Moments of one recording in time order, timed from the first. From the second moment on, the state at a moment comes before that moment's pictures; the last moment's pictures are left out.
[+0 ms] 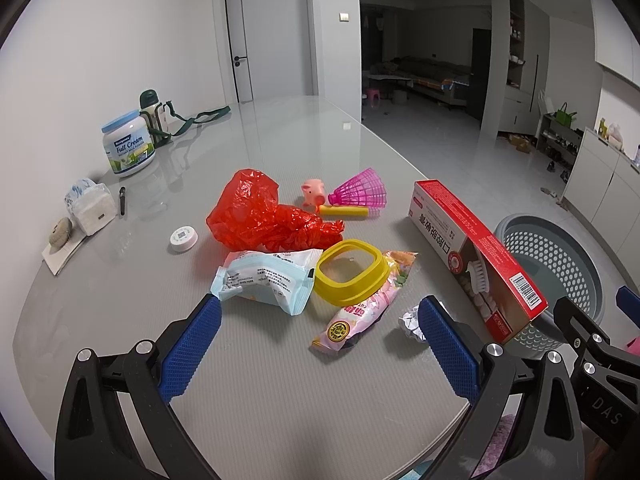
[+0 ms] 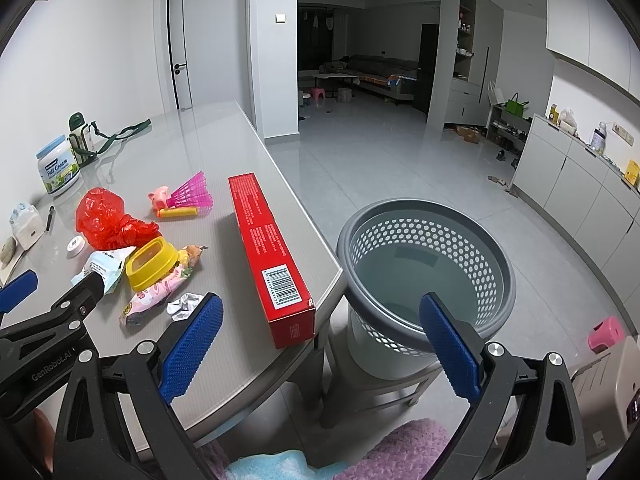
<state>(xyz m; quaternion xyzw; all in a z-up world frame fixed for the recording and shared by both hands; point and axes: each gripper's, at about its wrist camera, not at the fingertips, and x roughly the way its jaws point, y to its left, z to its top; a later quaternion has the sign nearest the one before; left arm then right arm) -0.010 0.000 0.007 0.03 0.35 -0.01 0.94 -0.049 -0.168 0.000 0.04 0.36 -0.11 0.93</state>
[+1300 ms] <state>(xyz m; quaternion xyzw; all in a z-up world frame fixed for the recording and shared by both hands) -0.010 0.000 0.008 0.03 0.35 -0.01 0.93 -0.045 -0.170 -0.011 0.05 0.36 -0.10 0.92</state>
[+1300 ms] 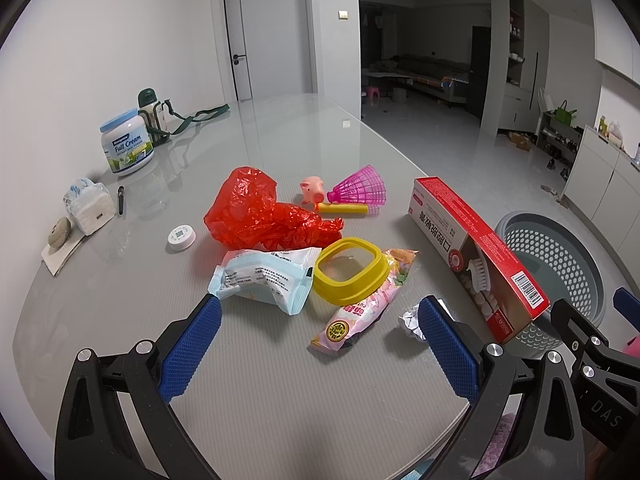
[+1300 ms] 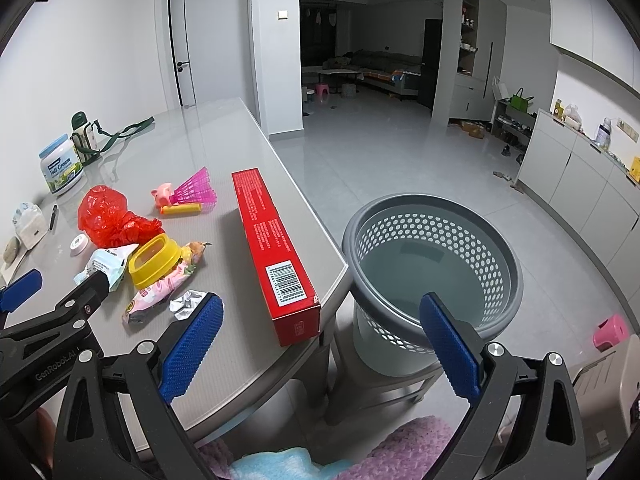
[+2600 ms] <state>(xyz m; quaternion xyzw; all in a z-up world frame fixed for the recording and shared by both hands) 0.026 0.026 -0.027 0.03 0.39 0.02 0.92 0.048 -0.181 -0.045 0.03 0.43 0.00 0.90</state>
